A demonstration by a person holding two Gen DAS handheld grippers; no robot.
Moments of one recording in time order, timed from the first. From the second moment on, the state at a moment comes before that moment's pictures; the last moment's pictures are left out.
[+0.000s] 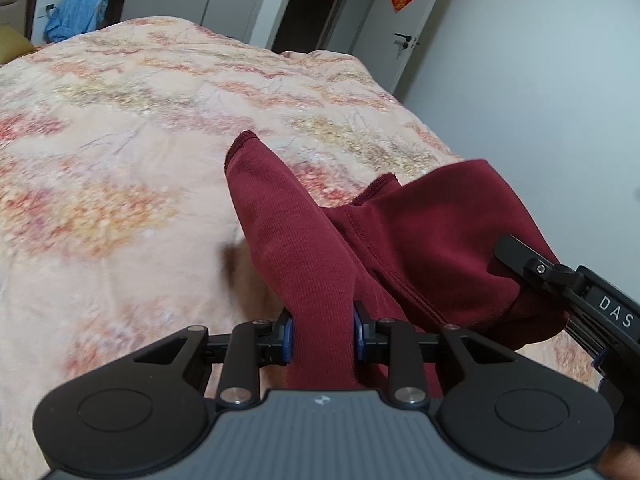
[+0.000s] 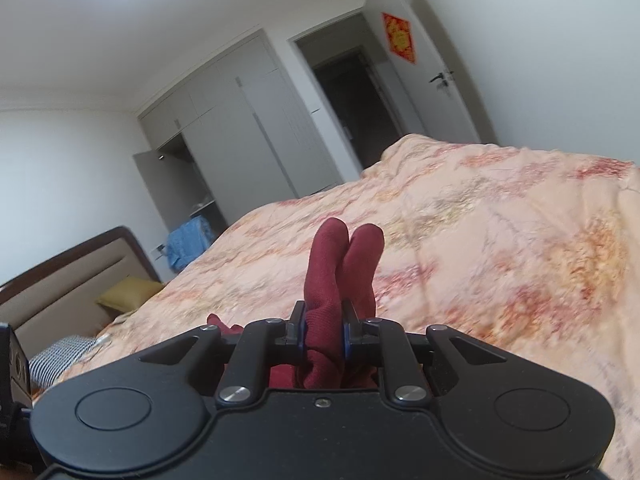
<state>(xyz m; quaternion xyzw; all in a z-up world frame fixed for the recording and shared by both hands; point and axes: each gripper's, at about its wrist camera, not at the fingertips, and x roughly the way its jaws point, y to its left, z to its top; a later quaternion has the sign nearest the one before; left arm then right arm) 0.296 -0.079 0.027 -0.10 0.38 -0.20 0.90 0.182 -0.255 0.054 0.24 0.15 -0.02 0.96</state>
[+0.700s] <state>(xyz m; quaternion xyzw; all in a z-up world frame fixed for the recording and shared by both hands) 0.295 -0.022 0.038 -0.10 0.37 -0.16 0.91 0.203 -0.186 0.071 0.19 0.15 0.05 0.97</state>
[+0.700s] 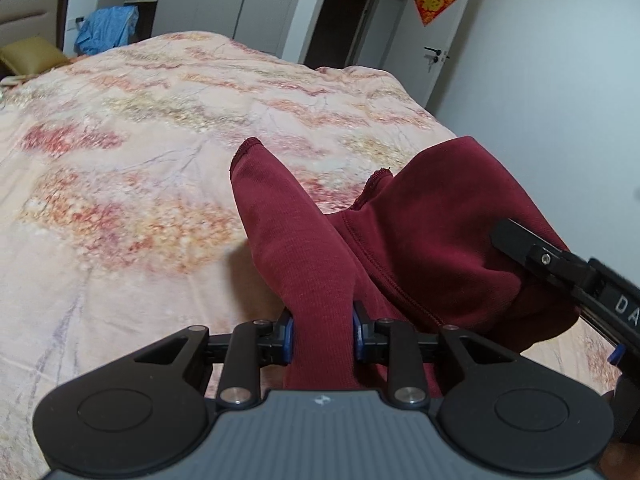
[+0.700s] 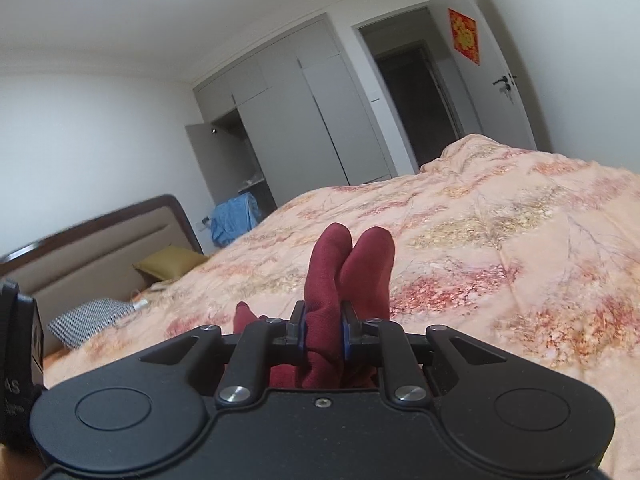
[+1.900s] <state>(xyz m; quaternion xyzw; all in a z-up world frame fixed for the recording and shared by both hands) 0.382 0.064 0.028 -0.10 0.35 -0.09 0.93 0.314 -0.163 0.024 0.24 0.18 0.07 0.95</state>
